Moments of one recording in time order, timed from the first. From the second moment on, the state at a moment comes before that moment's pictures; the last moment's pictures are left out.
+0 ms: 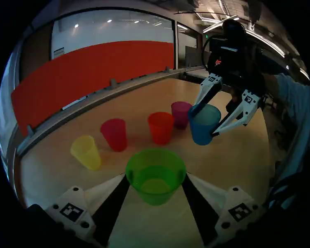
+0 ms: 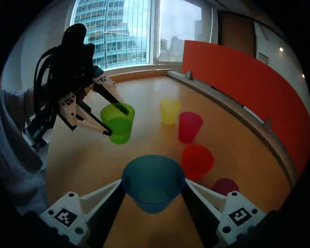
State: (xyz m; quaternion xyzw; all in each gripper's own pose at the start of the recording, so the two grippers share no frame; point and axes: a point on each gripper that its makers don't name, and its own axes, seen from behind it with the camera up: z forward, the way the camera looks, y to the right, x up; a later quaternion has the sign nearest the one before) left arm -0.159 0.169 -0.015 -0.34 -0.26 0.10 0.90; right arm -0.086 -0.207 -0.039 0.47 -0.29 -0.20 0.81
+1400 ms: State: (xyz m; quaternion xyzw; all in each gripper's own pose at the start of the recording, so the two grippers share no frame) left arm -0.207 0.176 -0.013 -0.35 -0.32 0.12 0.87; right arm -0.136 -0.201 -0.045 0.46 -0.33 -0.21 0.80
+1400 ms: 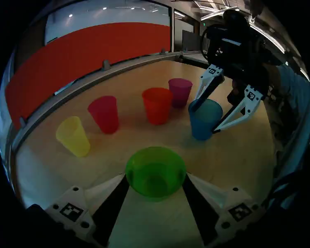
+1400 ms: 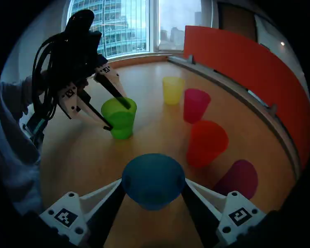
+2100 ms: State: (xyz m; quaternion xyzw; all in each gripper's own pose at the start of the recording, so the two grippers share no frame) left arm -0.211 0.171 -0.016 -0.35 -0.32 0.11 0.87; right arm -0.145 -0.187 -0.054 0.45 -0.33 -0.21 0.80
